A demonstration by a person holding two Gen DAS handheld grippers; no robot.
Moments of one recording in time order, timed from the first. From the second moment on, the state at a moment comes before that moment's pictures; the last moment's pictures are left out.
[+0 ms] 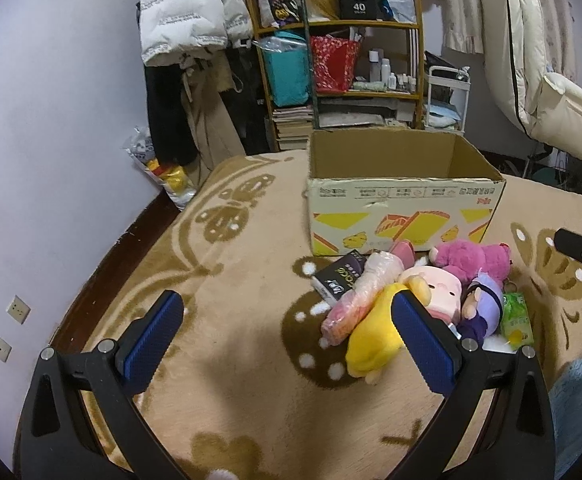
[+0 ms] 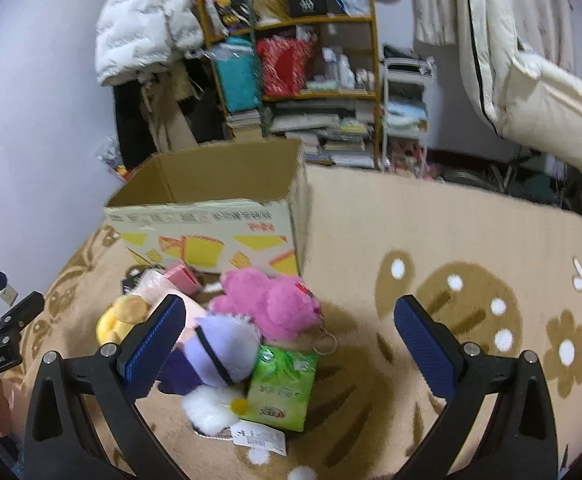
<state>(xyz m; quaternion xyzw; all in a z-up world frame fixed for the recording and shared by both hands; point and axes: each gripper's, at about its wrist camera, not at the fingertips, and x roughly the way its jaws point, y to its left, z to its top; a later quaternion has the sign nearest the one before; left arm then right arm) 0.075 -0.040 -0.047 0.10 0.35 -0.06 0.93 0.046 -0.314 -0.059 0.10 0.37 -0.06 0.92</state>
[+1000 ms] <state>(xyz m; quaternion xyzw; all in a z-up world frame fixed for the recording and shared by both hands) 0.098 -0.094 -0.100 0.13 0.39 -0.11 0.90 0.087 -0.318 -0.156 0.14 0.57 -0.04 0.81</state>
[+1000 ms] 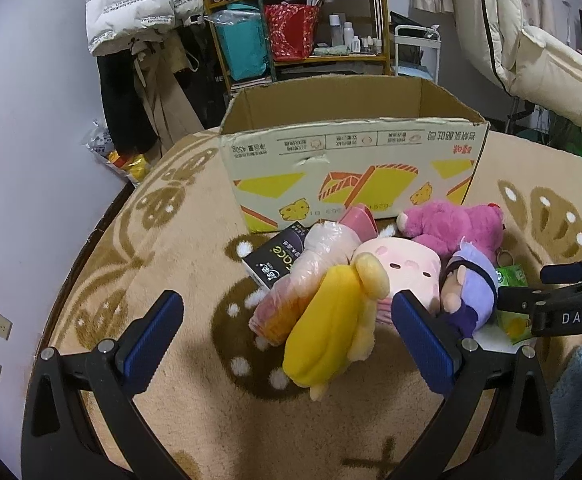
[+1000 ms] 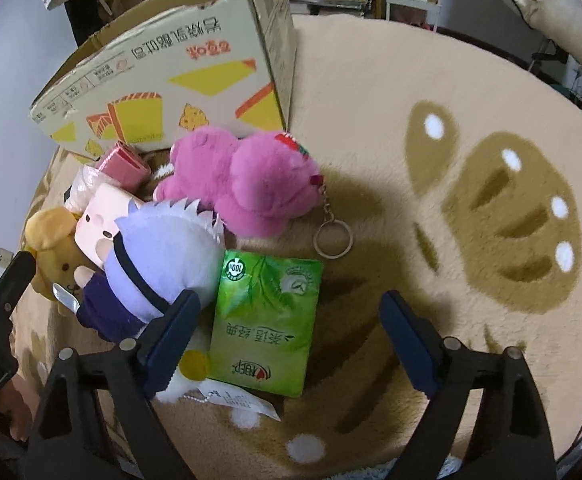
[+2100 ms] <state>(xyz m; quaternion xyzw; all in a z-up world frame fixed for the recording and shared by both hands) 0.089 -0.094 -0.106 0.11 0.41 -0.16 0.89 0.101 -0.280 -0.162 0.13 0.57 -0.01 0.81</state>
